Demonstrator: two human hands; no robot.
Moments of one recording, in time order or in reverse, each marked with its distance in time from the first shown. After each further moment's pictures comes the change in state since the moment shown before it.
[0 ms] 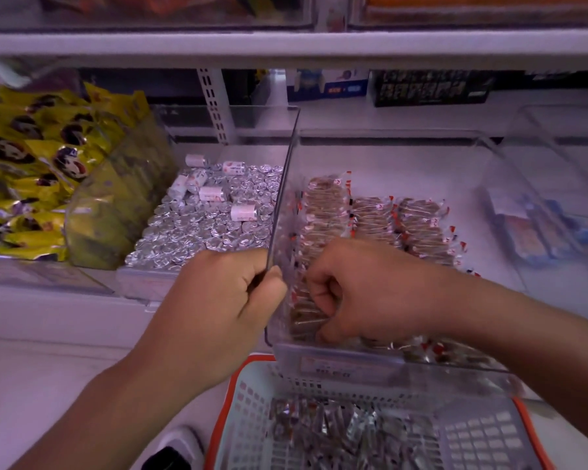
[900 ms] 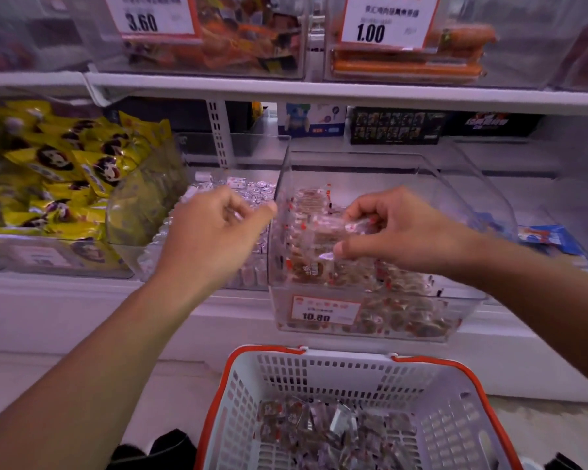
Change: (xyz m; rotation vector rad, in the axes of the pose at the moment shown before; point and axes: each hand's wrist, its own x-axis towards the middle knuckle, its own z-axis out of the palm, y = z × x) left_hand -0.009 0.024 -0.020 -0.122 0.298 -0.271; right_hand -0.069 0.006 -0.017 0.502 0.364 0.113
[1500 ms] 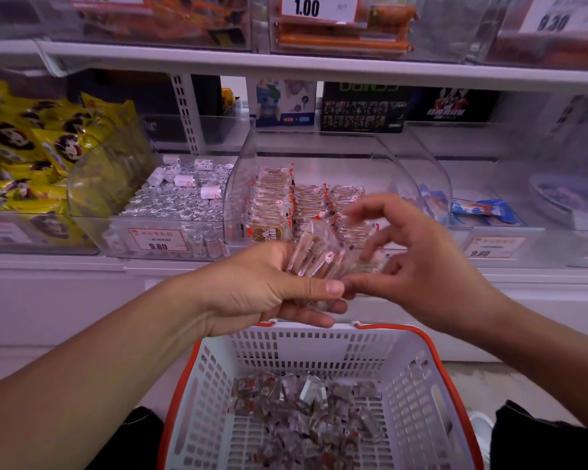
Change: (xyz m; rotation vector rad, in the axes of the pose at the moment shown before) left_hand -0.082 0.043 0.049 -0.837 -1.021 -0.420; right_hand -0.113 0.027 0.012 -0.033 0.247 -0.193
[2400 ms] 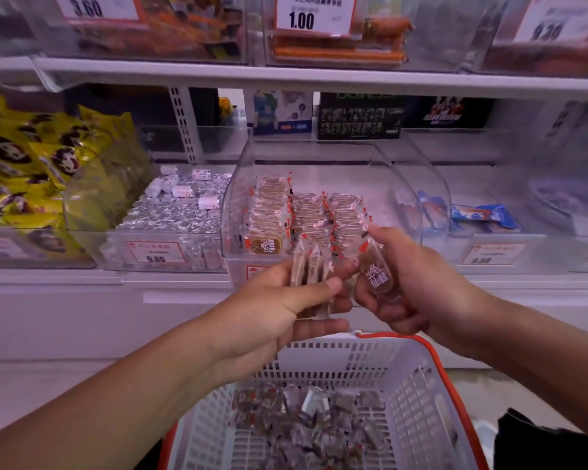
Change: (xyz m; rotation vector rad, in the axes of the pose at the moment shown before) left_hand 0.010 -0.019 0.016 -0.197 0.178 0.100; right_hand 0.009 -0.007 0.007 0.553 -0.152 0.728
